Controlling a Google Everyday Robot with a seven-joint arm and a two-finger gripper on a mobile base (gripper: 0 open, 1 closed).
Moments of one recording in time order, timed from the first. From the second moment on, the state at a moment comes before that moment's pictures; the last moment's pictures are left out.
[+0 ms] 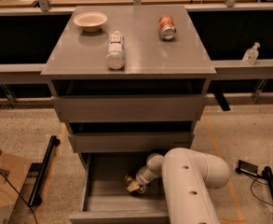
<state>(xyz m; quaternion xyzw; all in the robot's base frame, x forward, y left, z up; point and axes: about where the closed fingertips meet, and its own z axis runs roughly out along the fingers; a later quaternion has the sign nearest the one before) 0.602 0.008 0.117 -0.44 0.86 0.24 0.11</state>
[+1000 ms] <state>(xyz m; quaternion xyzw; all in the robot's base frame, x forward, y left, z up) 0.602 -0.001 0.223 -0.44 0.85 0.27 0.14</state>
